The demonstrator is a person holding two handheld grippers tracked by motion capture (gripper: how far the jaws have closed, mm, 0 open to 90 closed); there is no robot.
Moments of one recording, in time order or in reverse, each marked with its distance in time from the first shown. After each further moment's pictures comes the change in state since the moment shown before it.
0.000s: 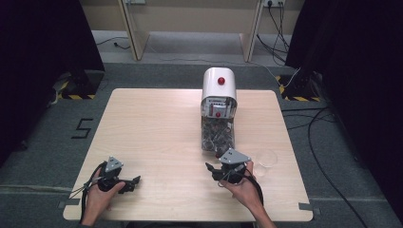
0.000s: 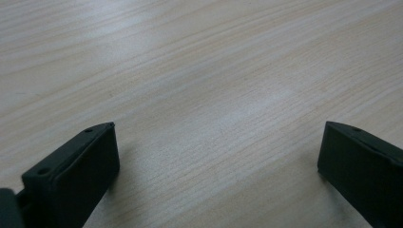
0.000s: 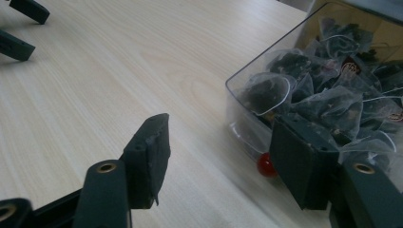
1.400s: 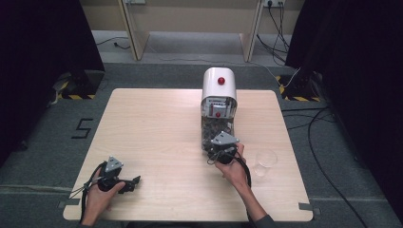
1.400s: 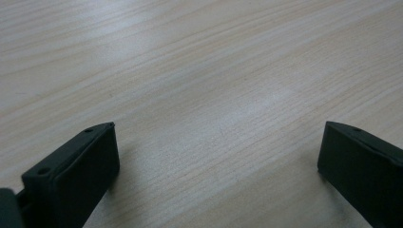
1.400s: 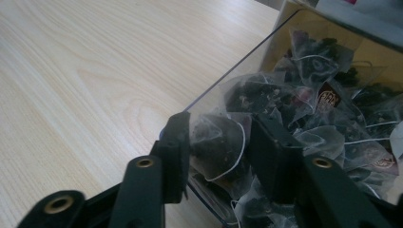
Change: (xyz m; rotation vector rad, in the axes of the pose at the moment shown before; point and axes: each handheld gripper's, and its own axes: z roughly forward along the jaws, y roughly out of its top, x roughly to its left) left arm 0.000 0.000 0.000 0.000 0.000 0.000; right arm -0.026 0.023 0.052 0.032 -0.083 0.020
